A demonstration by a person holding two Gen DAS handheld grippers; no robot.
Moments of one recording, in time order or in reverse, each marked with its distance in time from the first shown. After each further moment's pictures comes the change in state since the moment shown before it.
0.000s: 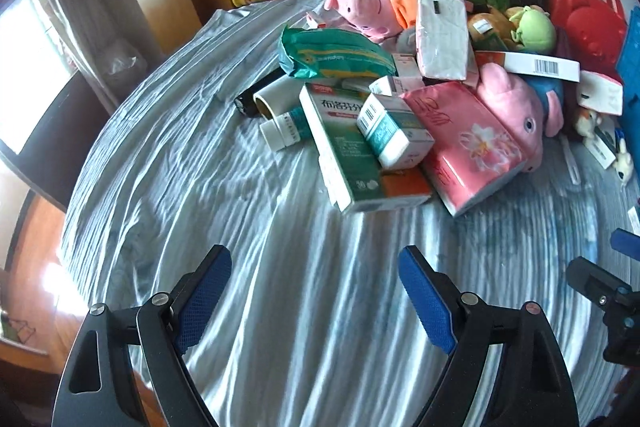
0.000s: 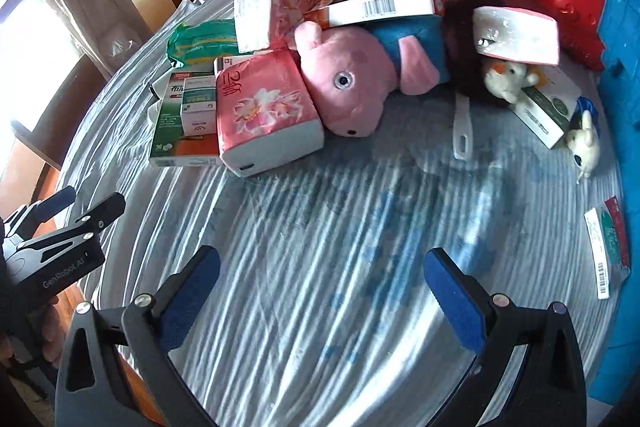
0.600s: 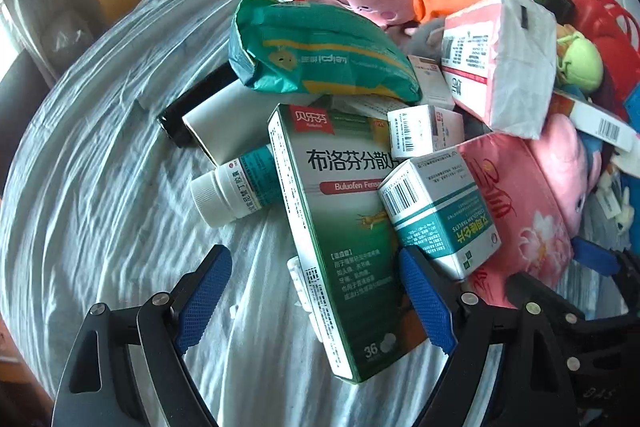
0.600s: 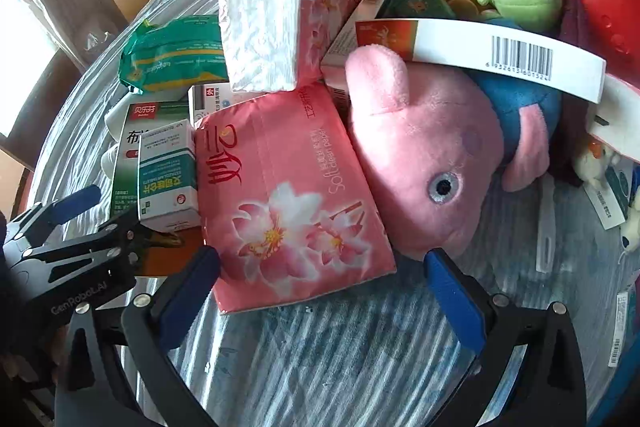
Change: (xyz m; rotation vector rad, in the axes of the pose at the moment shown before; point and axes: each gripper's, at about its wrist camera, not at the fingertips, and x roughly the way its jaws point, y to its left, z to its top) left arm 0.106 0.012 0.074 -0.057 0.101 -0.186; right arm 0.090 0.032 0.084 -0.004 0.066 -0.019
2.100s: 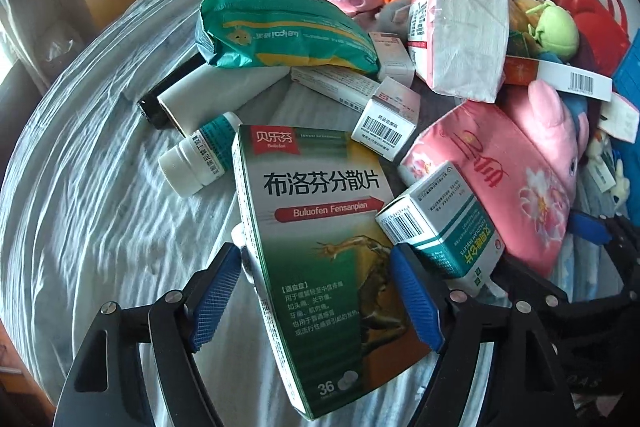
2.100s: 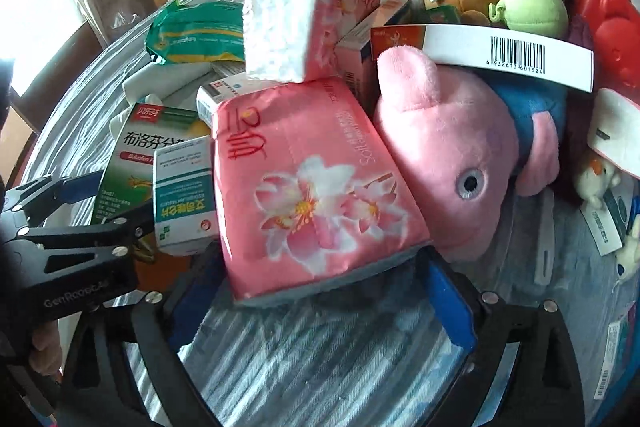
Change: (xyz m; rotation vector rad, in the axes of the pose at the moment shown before) left arm -0.003 -0.023 -0.028 0.061 -0.019 -0.005; right arm -0.005 -0.031 -0.023 -0.114 -0.061 0.012
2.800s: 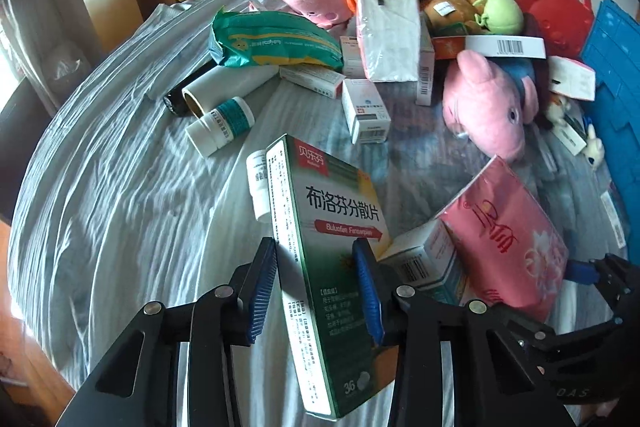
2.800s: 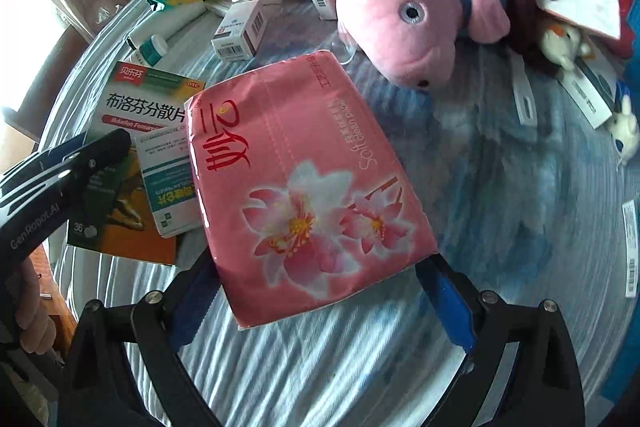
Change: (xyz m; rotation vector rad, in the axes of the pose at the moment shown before) left arm -0.059 -0.021 -0.057 0.070 -0.078 0.011; right arm -0.052 -0.011 -0.100 0.108 0.137 -0.004
